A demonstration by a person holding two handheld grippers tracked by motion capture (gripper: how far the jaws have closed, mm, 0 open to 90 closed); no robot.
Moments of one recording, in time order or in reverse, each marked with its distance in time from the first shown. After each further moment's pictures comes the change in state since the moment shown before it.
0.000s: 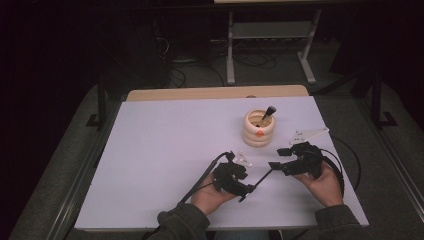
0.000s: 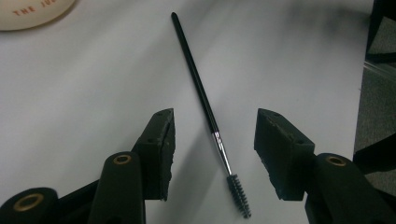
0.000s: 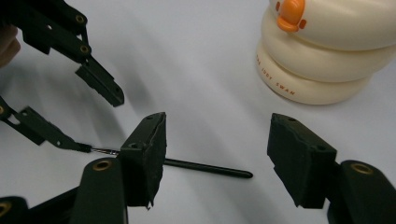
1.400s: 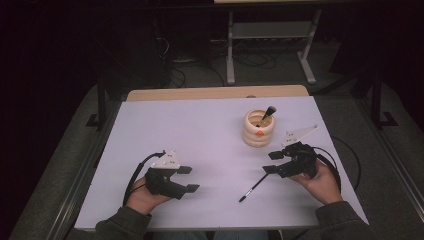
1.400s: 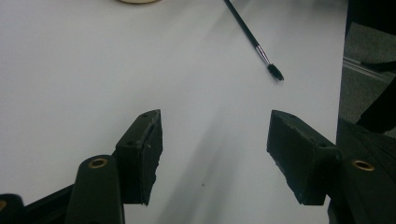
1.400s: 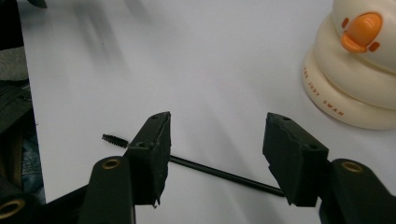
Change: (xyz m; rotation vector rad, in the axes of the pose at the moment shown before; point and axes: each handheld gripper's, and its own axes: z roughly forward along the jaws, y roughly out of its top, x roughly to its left) left arm 0.052 -0.099 -0.127 -0.160 0.040 0.055; right arm 0.011 0.014 0.005 0.044 0.118 -0.090
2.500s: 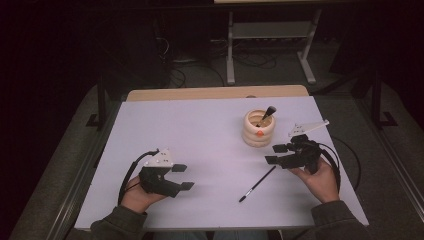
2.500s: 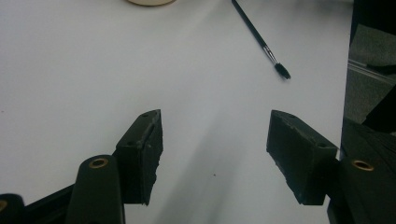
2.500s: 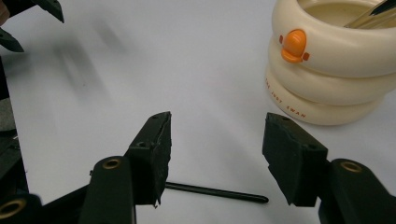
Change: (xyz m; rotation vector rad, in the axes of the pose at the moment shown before) left arm 0.007 -0.006 -0.014 -0.012 0.021 -0.002; right arm -0.012 0.001 -0.009 -0.085 -0.055 0.151
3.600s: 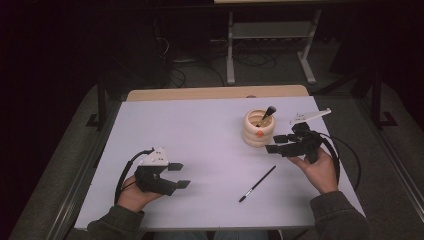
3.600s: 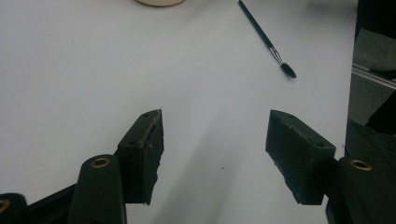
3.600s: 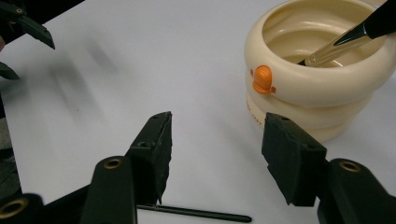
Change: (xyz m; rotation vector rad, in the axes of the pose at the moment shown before) left arm 0.007 -0.005 -0.008 -0.003 0.012 -0.007; right arm -0.013 0.021 -0.005 -0.021 -0.011 0.057
